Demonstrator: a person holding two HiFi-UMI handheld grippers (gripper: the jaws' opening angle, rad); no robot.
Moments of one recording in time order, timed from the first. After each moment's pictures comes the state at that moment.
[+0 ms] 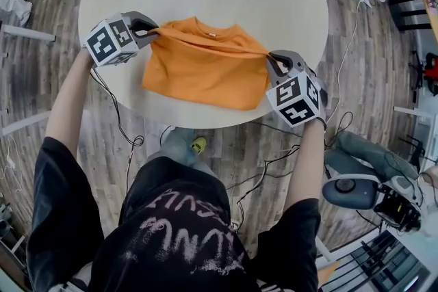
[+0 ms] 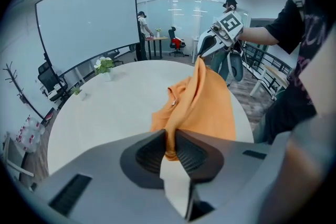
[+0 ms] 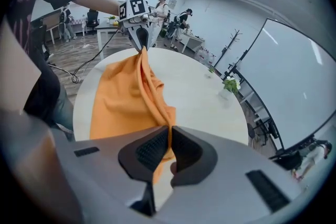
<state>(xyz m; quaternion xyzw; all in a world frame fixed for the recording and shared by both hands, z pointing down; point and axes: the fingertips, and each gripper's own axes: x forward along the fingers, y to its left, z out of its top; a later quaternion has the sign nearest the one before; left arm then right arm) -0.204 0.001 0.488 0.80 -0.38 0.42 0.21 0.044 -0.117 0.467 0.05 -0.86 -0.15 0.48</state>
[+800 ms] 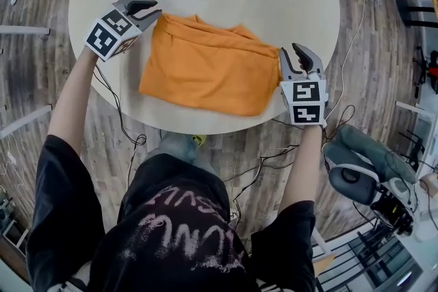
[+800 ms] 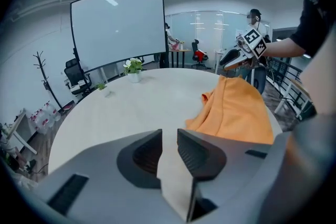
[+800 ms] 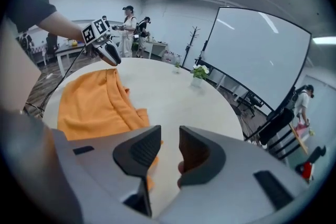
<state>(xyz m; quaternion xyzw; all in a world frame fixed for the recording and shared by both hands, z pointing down) -0.262 -0.066 0.512 0.77 -0.50 0.35 0.19 0.041 -0.188 0.485 0.22 -0.89 -0.05 0.41</state>
